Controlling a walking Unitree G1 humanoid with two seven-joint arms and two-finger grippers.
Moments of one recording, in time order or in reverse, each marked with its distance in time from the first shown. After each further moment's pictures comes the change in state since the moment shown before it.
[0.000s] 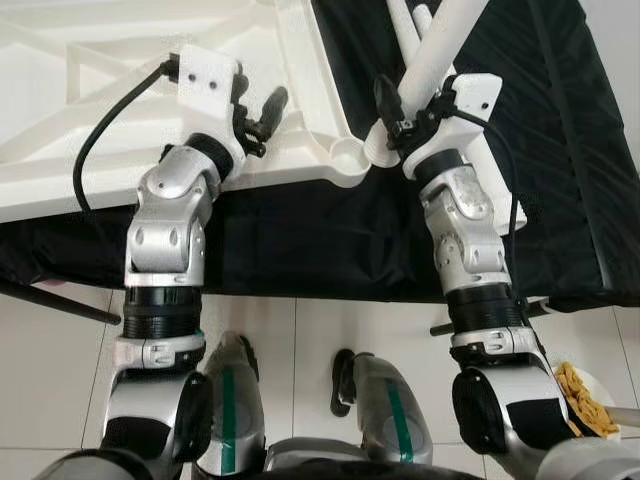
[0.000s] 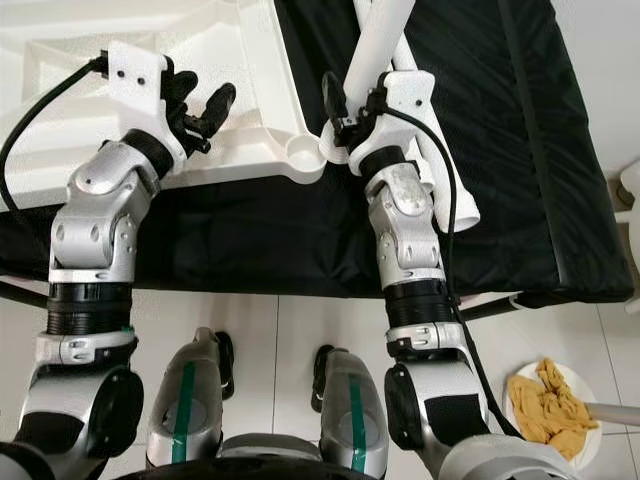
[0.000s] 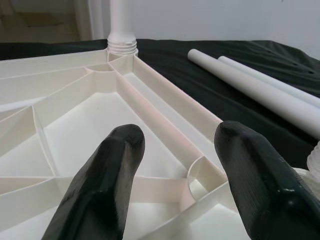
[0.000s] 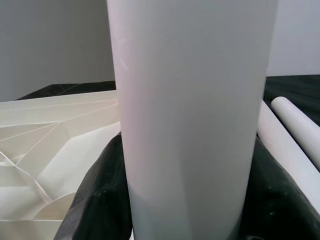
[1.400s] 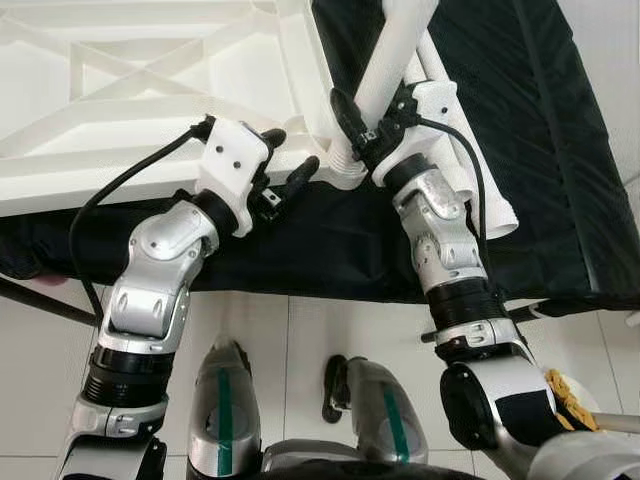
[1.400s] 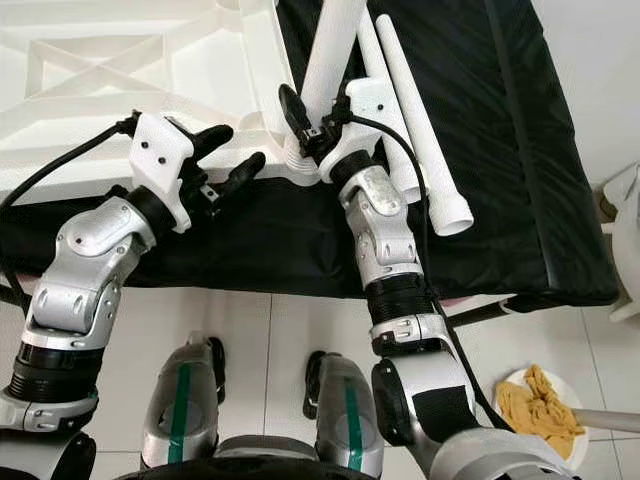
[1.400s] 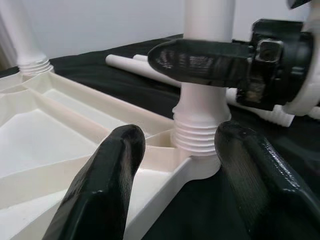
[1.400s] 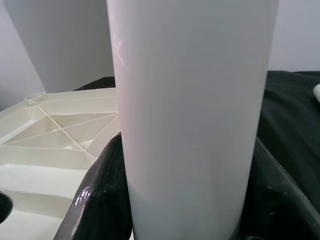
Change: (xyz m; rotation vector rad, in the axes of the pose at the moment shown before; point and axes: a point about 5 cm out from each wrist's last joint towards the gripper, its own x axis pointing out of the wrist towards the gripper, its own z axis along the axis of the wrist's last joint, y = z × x) left arm -0.043 -0.035 -0.014 0.133 0.006 -0.305; right arm 0.008 0.025 -0.020 0.106 0.037 0.159
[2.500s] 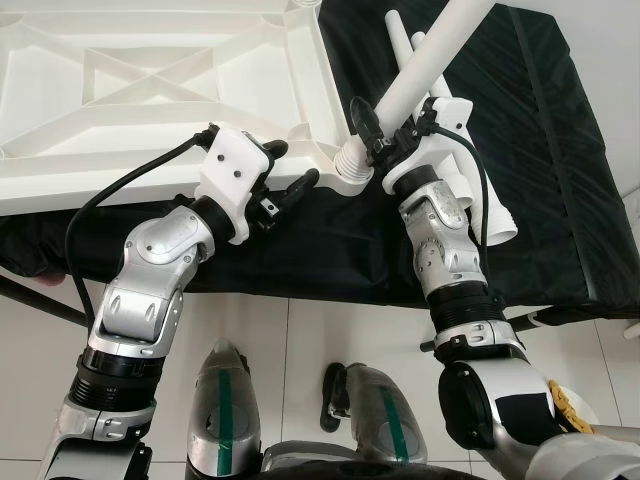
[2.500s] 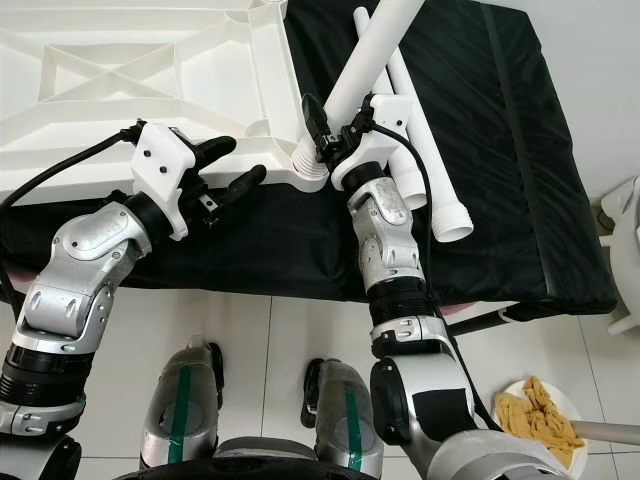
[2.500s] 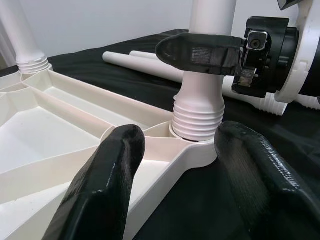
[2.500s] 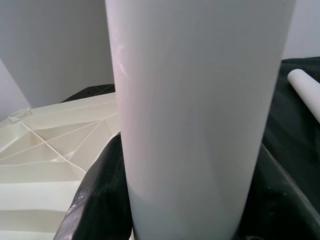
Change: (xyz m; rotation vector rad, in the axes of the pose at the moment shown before) left arm -0.005 -0.001 -0.005 0.014 0.035 -0.038; right arm -0.011 -0.018 -0.012 0.065 0.008 -0.132
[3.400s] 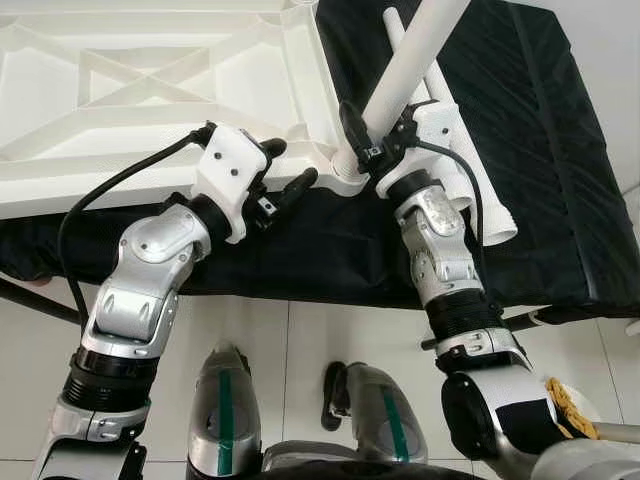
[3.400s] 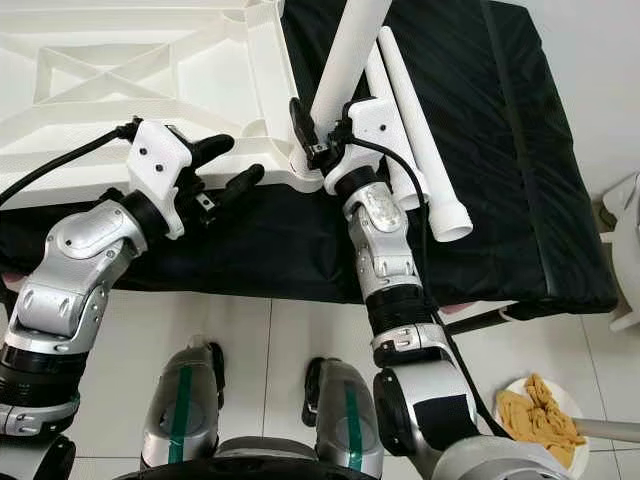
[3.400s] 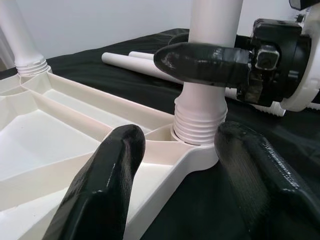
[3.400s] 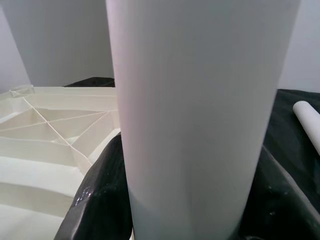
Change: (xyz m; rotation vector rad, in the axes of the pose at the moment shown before) left arm -0.002 0.002 0.005 0.008 -0.003 -0.006; right arm -0.005 0.014 -0.002 -0.183 -0.004 0.087
